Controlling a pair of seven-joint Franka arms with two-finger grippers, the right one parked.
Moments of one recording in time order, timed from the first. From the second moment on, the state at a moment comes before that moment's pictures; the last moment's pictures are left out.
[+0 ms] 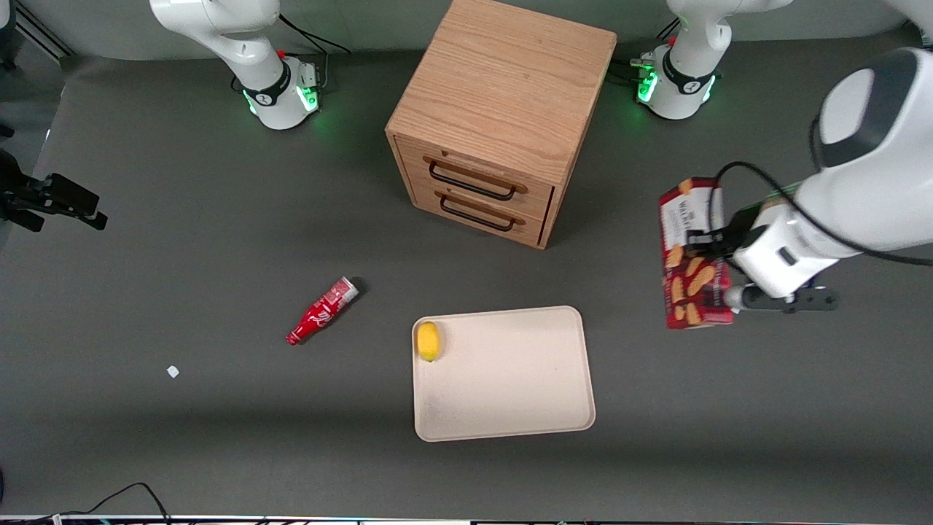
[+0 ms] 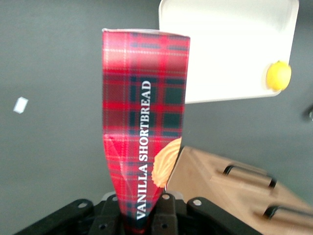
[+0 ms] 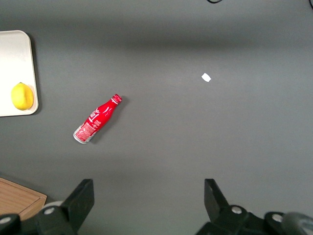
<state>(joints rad) 0.04 0.38 -0.39 -1.31 -0.08 1.57 -0.37</state>
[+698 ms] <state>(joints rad) 0.00 0.71 -0.53 -1.38 0.27 2.09 -0.68</state>
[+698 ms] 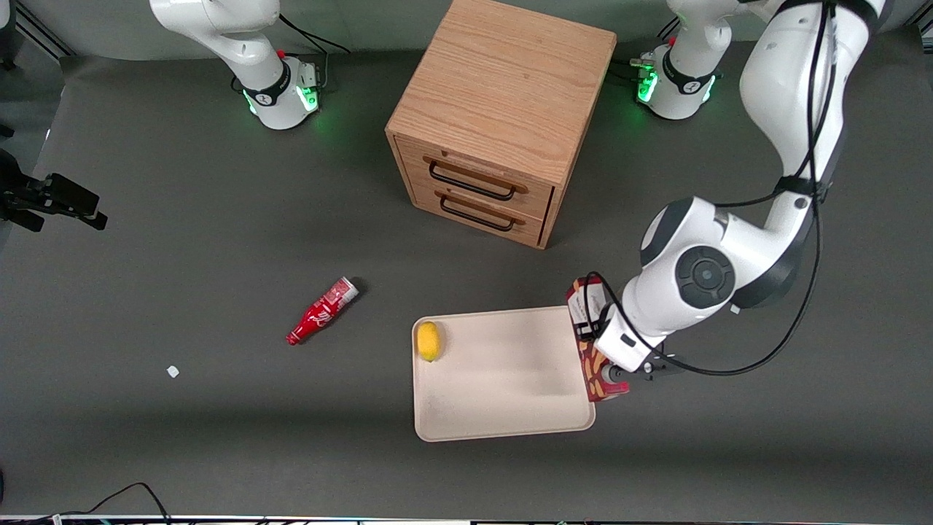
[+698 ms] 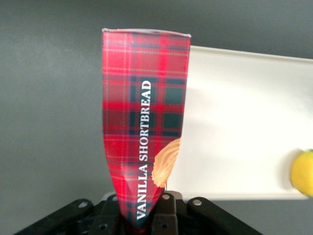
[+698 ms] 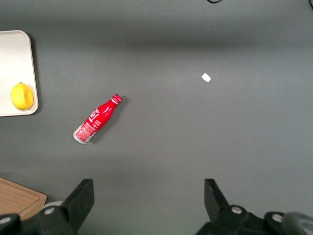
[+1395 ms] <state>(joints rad) -0.03 0.87 -0.53 -1.38 0.49 2.25 -0.80</state>
